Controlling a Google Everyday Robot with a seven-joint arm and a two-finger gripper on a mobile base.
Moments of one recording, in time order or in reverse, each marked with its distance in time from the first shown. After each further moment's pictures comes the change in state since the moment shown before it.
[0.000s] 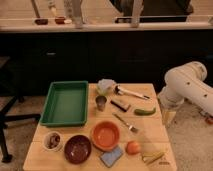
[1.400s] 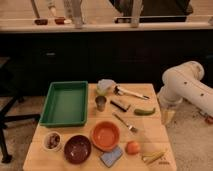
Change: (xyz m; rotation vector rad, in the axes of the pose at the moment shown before) arm -0.013 -0.006 0.007 -0.012 0.013 -0.029
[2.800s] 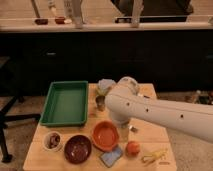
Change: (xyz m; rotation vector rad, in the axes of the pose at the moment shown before) arm -0.219 0.089 0.010 -0.052 -0.084 -0.450
